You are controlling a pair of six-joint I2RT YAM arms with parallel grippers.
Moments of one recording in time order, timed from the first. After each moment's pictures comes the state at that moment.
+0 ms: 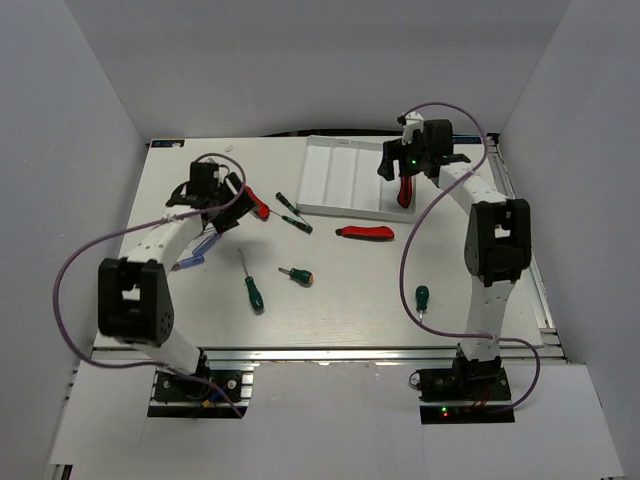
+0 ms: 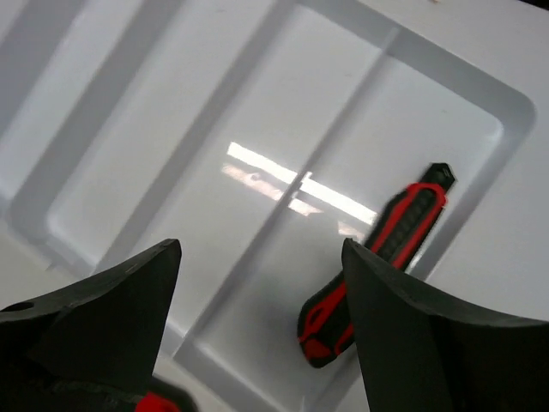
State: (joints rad) left arm -0.11 1.52 1.09 -0.37 0.16 -0.68; right arm 0.18 2.10 1.68 -0.19 -0.32 -0.08
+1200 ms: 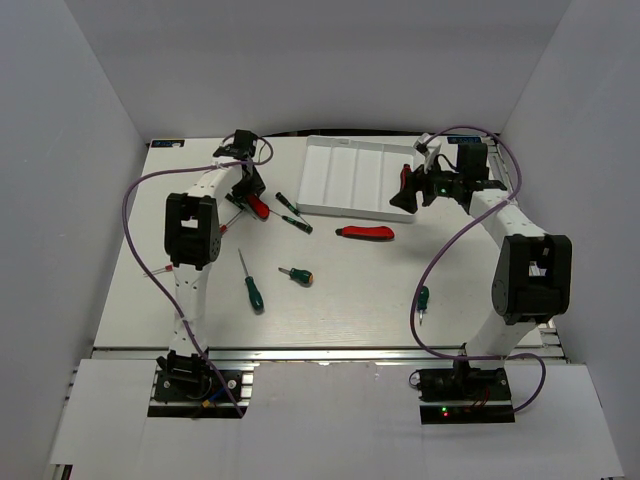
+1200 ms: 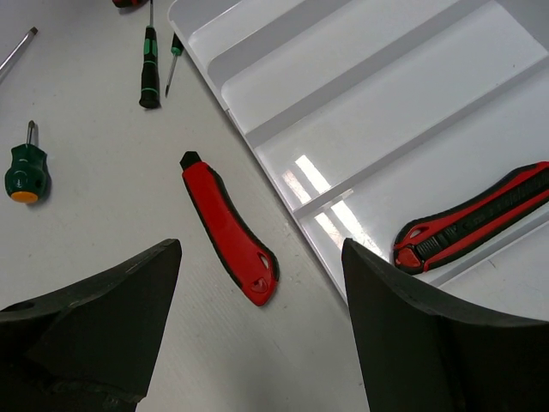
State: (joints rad) left arm -0.18 2.39 2.02 -0.73 -0.23 -0.61; right arm 0.06 1.71 1.25 -0.21 -0.85 -0.37
